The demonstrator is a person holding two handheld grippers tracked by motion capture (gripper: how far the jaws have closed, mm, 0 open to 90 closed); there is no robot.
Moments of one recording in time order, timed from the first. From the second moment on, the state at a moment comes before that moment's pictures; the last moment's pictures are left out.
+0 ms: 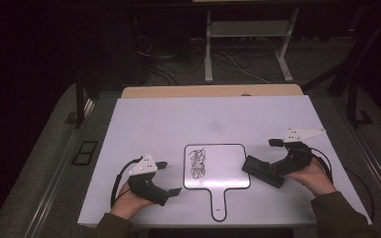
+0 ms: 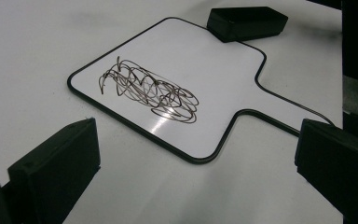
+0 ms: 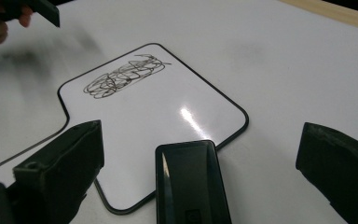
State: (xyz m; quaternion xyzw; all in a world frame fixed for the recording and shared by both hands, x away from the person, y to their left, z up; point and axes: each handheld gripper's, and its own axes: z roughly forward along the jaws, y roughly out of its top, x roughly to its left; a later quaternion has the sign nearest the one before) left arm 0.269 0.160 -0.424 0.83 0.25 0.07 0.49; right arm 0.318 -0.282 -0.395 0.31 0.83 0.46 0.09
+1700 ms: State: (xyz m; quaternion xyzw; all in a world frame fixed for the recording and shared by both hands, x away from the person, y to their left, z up) left arm 0.270 0.162 -0.426 0.83 0.25 0.07 0.49; right arm 0.318 -0.268 -0.426 0.29 0.91 0.28 0.07
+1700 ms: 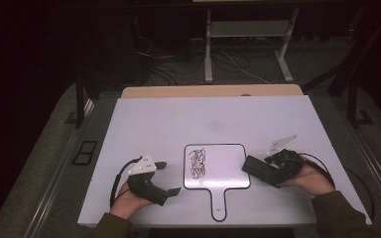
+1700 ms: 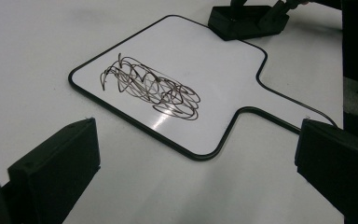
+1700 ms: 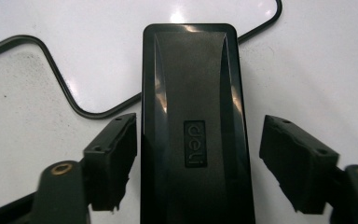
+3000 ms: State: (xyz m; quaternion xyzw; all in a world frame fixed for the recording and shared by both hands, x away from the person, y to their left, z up) left arm 0.270 0.164 -0.426 0.83 0.25 0.07 0.49; right arm 0.324 -0.270 -0.413 0.28 0.92 0.27 0.05
